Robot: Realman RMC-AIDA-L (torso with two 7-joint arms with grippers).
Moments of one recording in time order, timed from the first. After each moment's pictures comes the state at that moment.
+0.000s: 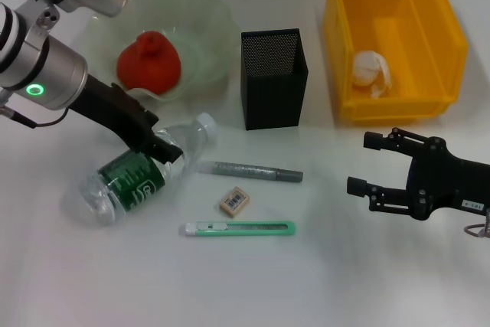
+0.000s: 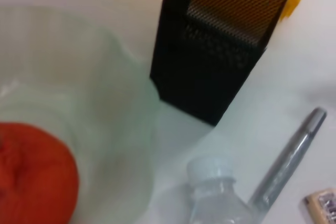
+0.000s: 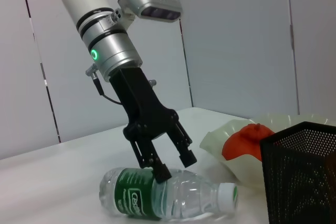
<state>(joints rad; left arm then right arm) -0.72 -2.07 1.12 1.07 2.54 1.53 -2.13 0.40 2.06 -0.58 -0.45 -1.97 -1.63 0.97</state>
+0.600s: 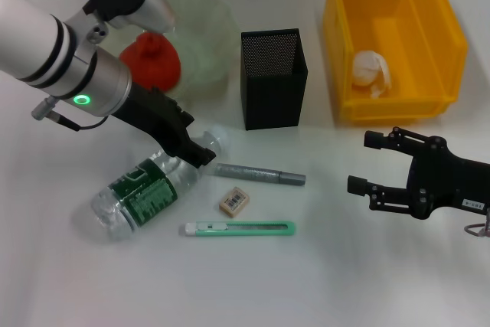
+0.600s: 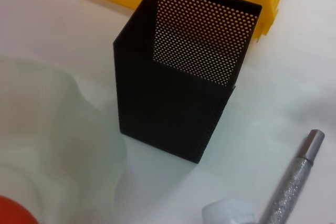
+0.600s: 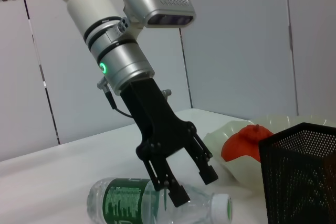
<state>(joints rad) -0.72 -2.08 1.30 1.02 2.44 1.38 -2.12 0.40 2.06 -0.58 -0.45 -1.97 -1.63 0.97</state>
